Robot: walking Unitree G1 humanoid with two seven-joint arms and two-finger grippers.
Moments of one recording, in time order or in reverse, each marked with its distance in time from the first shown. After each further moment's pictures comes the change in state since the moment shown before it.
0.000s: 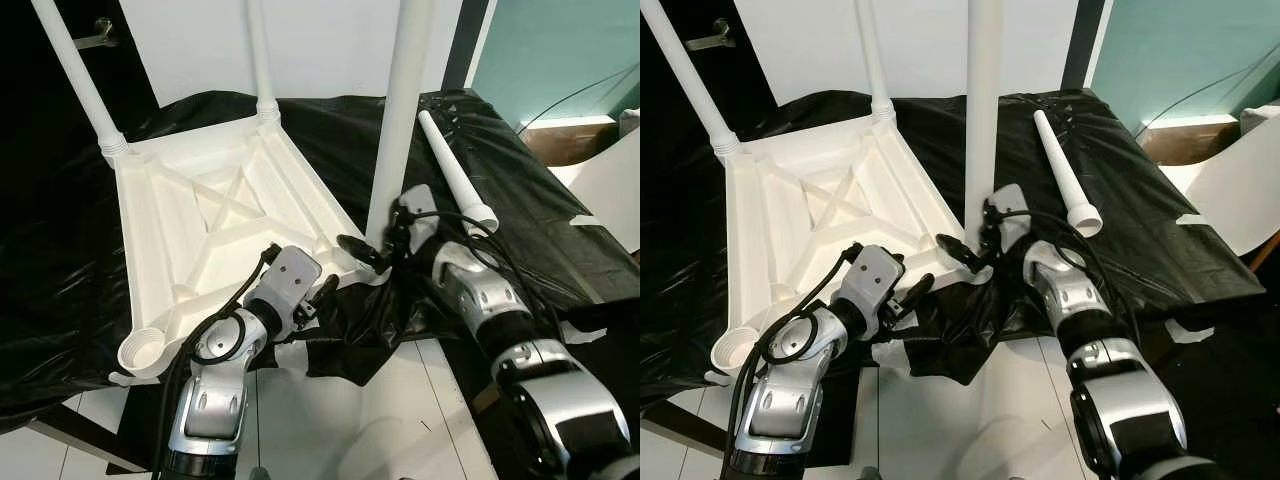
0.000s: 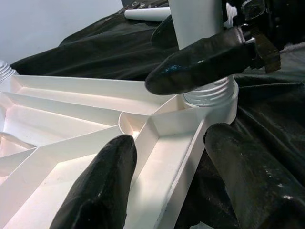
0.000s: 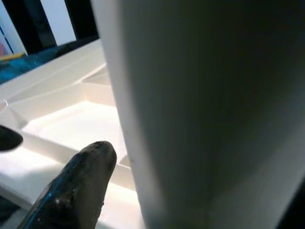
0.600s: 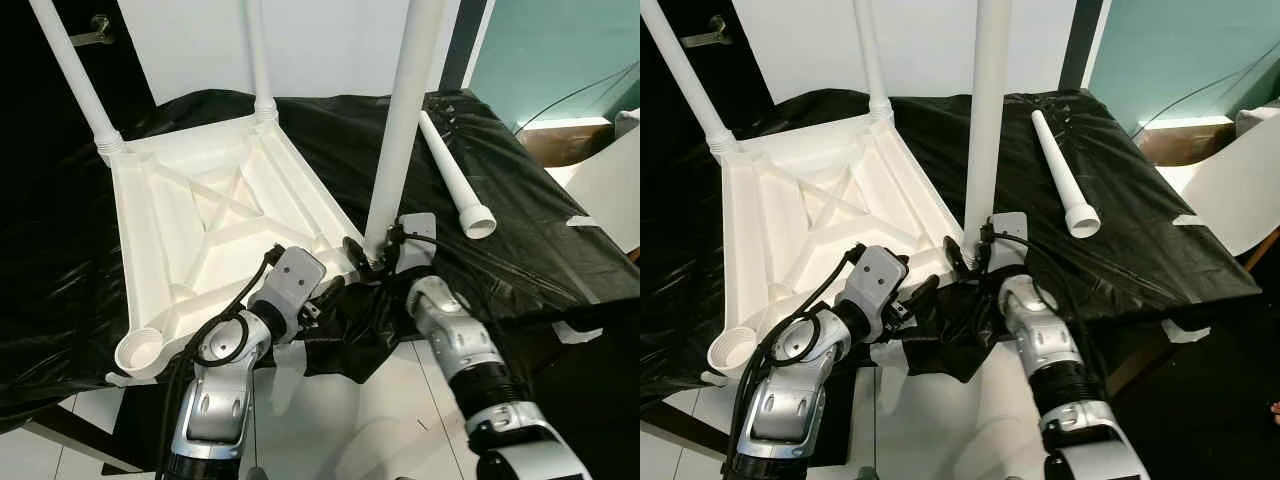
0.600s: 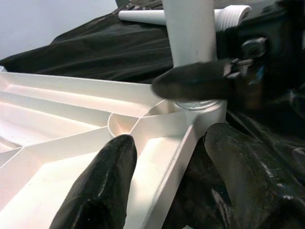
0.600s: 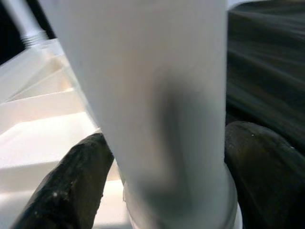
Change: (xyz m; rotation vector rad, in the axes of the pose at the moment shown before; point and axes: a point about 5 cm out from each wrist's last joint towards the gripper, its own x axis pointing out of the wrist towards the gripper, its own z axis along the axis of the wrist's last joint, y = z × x) left arm 0.000 -0.006 0.002 -0.036 -0.009 -0.016; right arm -0.020 0.024 -0.021 0.197 -0.065 -0.383
